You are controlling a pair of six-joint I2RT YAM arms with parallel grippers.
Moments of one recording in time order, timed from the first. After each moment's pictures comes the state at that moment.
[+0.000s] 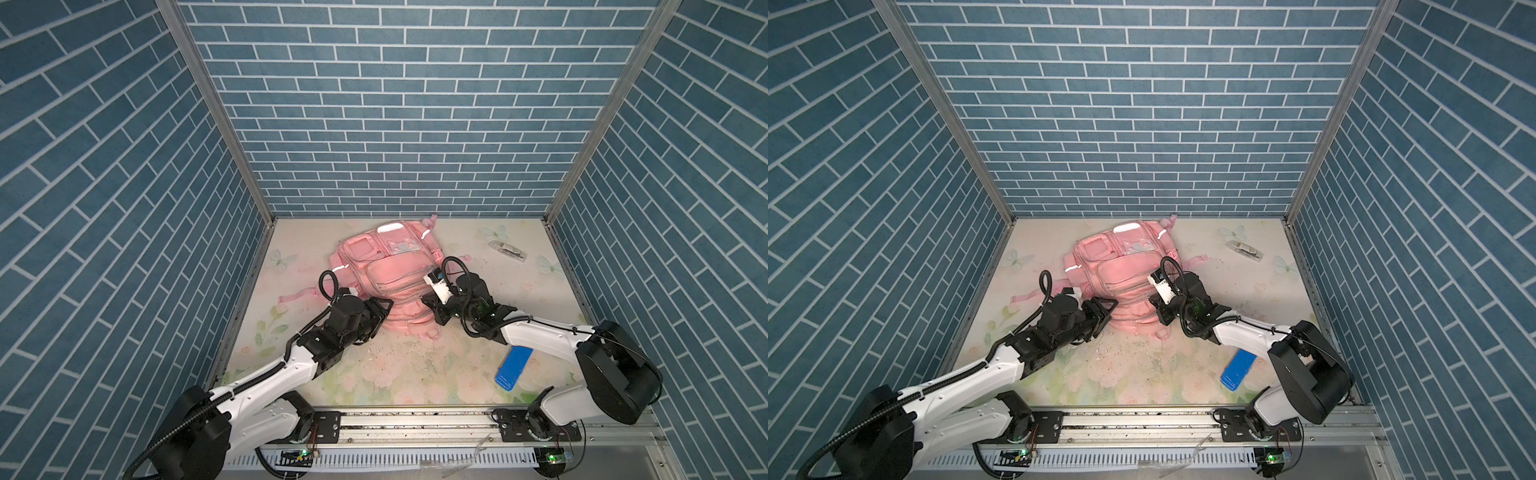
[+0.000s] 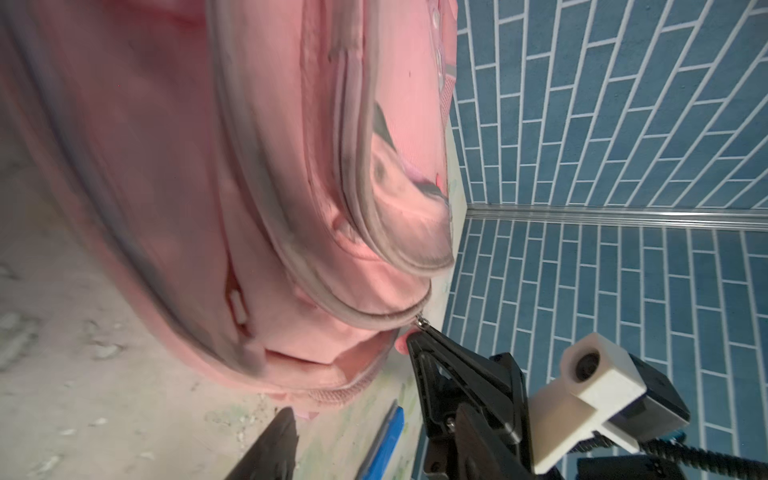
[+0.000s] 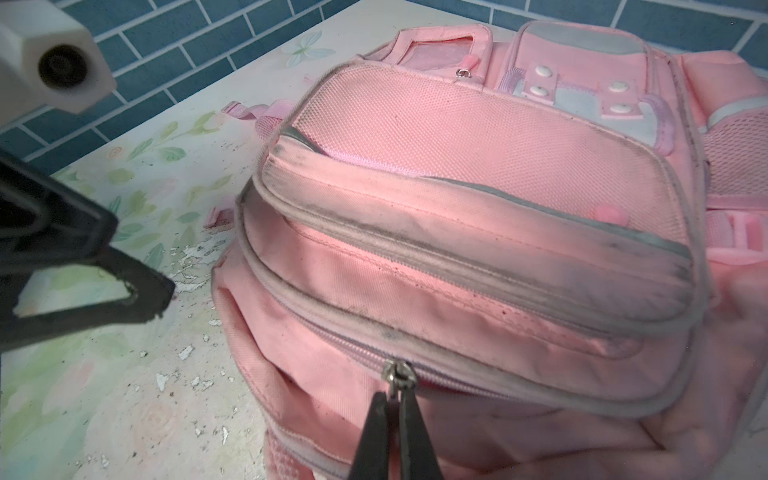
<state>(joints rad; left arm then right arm) -0.74 1.10 0.46 0.18 0.01 -1.54 0.73 1.47 0.70 0.22 -0.27 0.00</state>
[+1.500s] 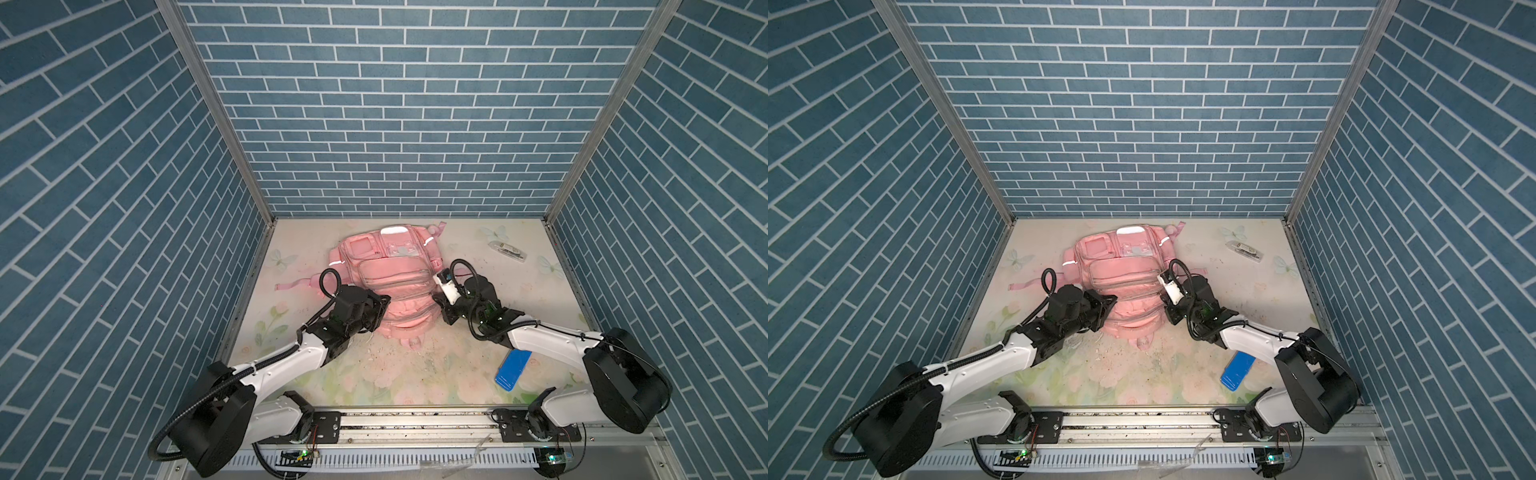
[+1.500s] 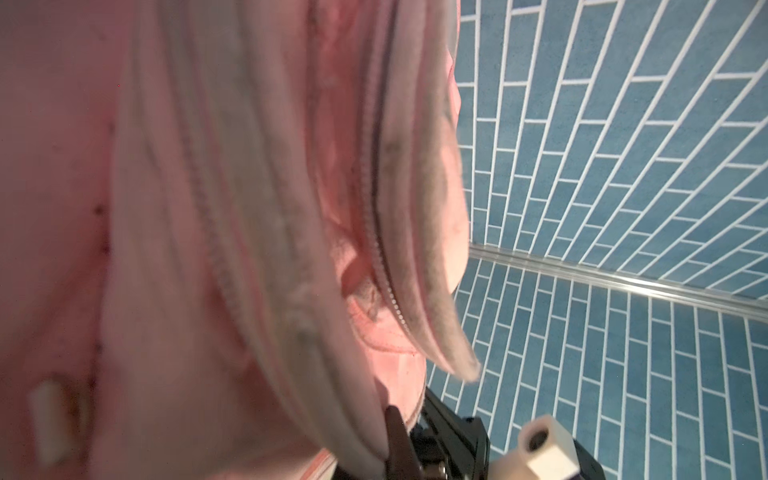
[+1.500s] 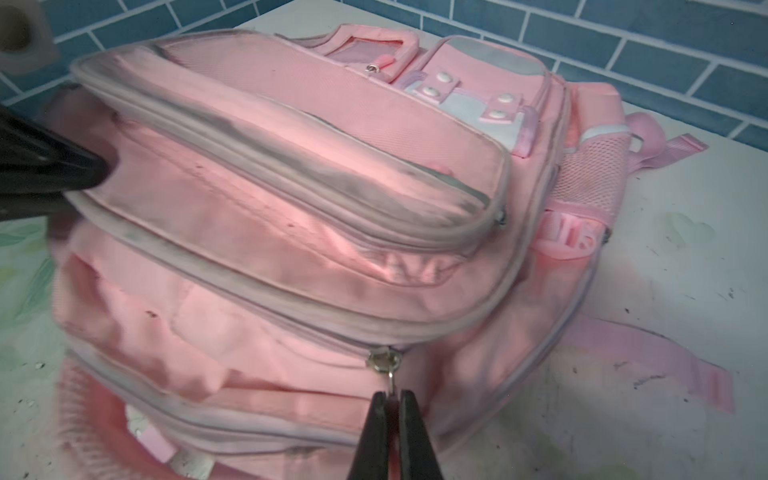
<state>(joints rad) -0.57 1.16 0.52 0.16 0.13 -1.54 0.62 1.41 0.63 0.25 -0.18 -0.06</state>
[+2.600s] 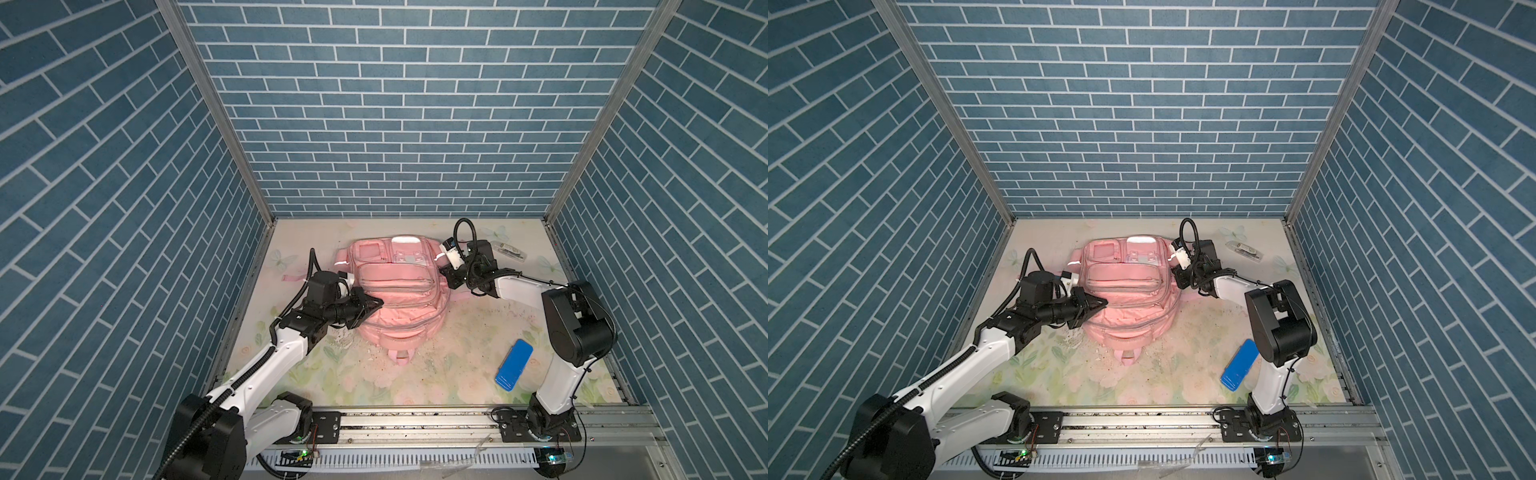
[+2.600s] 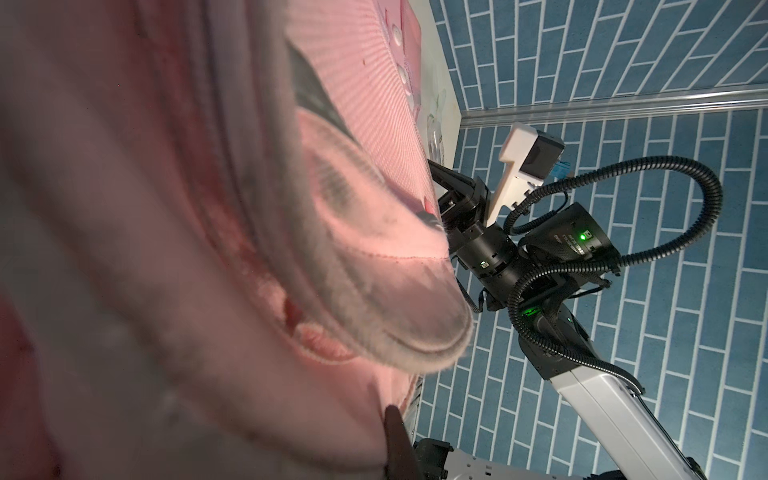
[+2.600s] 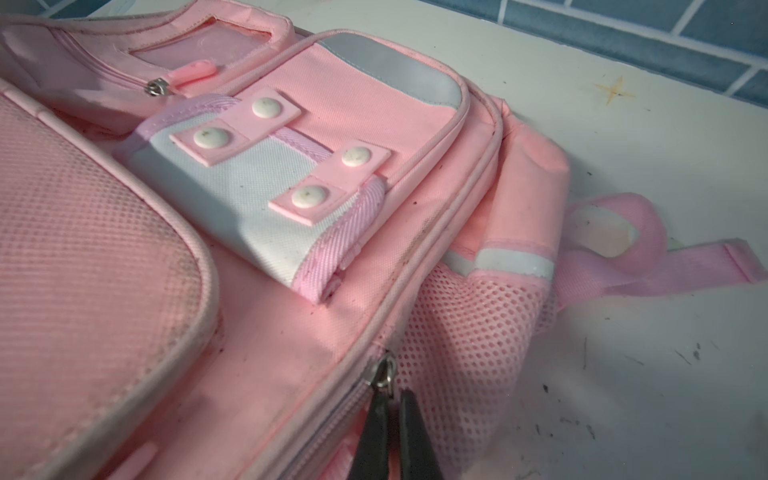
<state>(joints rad) -0.35 1.09 0.64 -0.14 0.63 -1.13 0.41 1.85 1.10 0.04 -0.34 -0.15</state>
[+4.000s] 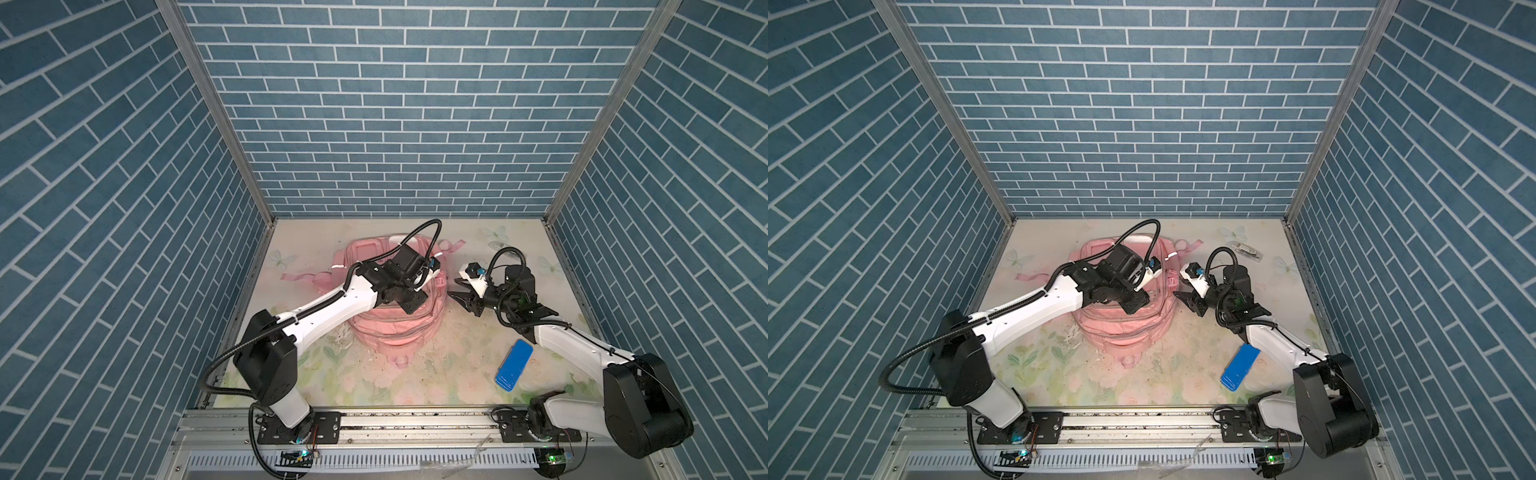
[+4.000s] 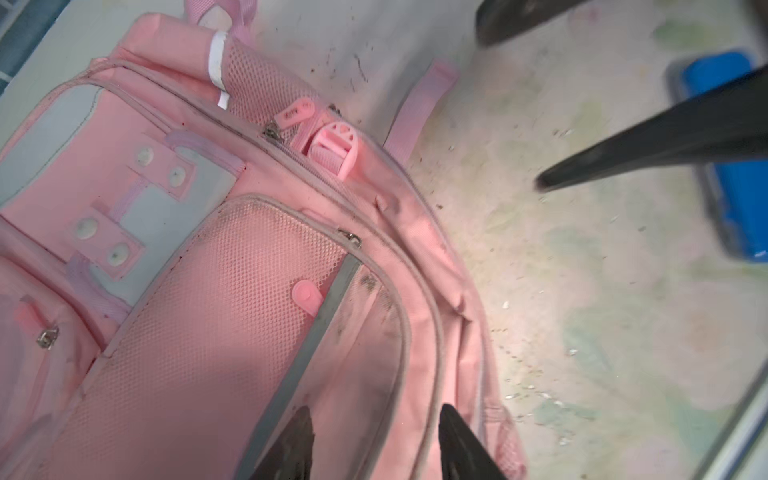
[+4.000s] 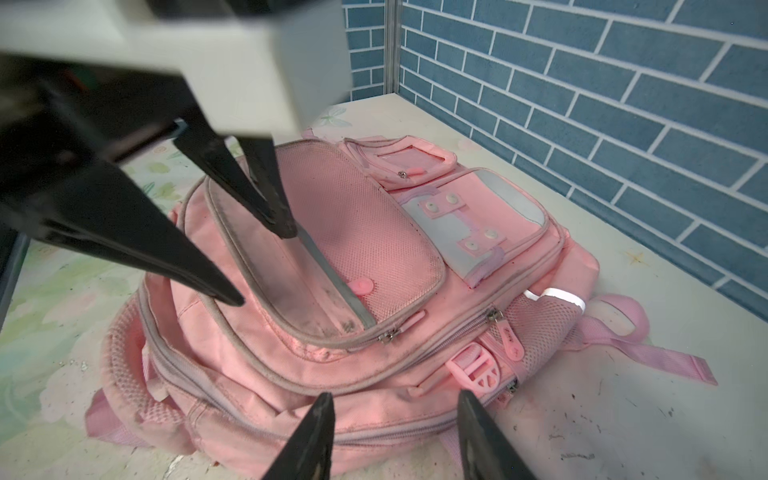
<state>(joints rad) -0.80 1.69 1.37 -0.71 -0.01 0.18 0.36 1.25 0.57 0.28 -0.68 -0.34</state>
